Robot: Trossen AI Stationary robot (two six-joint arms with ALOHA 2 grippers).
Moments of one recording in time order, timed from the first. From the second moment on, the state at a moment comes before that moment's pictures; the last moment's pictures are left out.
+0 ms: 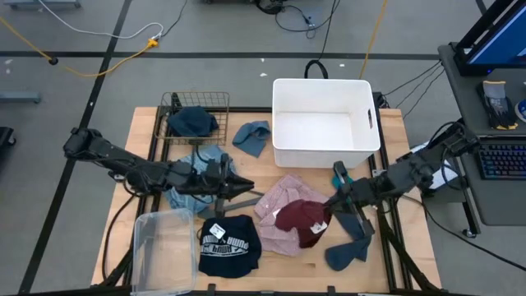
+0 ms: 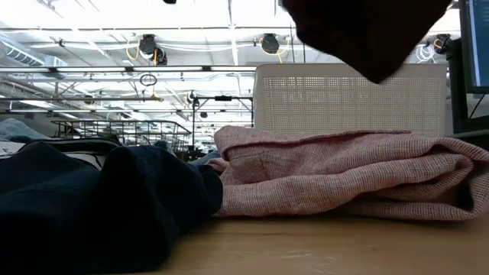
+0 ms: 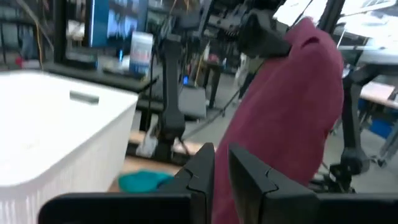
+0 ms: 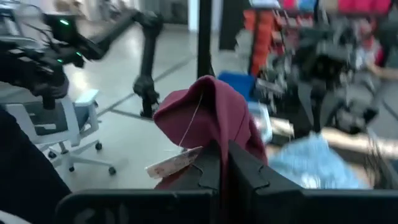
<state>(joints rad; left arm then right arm) -0.31 1.23 0.80 0.52 -0.30 -0.20 0.53 1.05 1.19 -0.25 0.16 0.03</state>
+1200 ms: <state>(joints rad) -0.39 1.23 0.88 0.53 -0.48 -0.01 0.06 1.32 1.19 -0.06 -0.19 0.39</state>
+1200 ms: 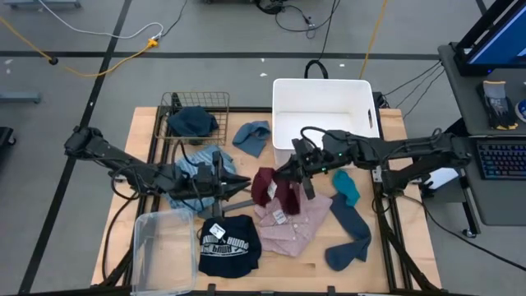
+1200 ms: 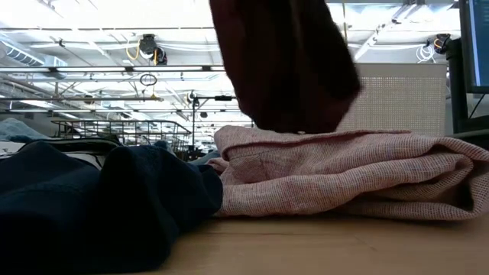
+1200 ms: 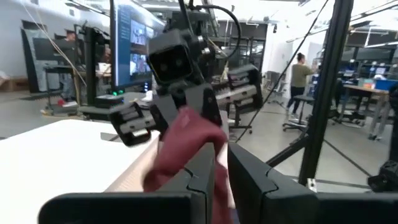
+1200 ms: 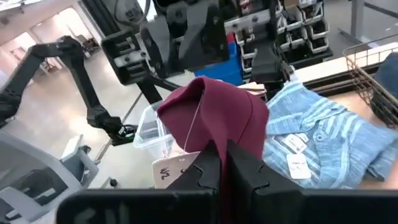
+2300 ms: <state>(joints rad) -0.39 1.23 1.03 0.37 -0.45 -0.18 -0.04 1.27 1.19 0.19 -0.32 0.40</state>
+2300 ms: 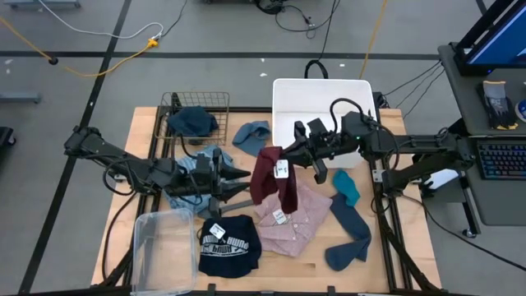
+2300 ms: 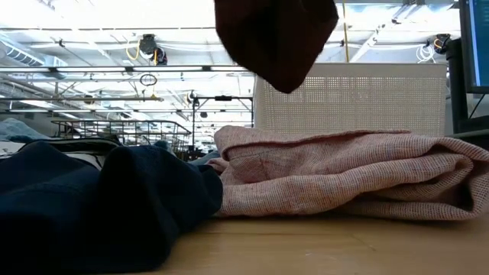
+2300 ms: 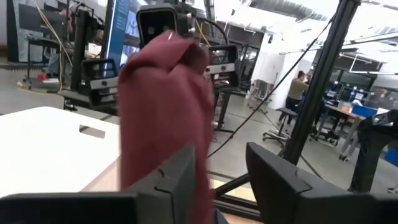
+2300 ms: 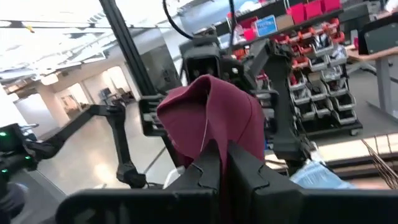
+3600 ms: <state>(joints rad) -0.15 1.44 1.08 0.46 -0.09 -0.32 -0.05 1.31 1.19 0.25 -0.29 0.40</state>
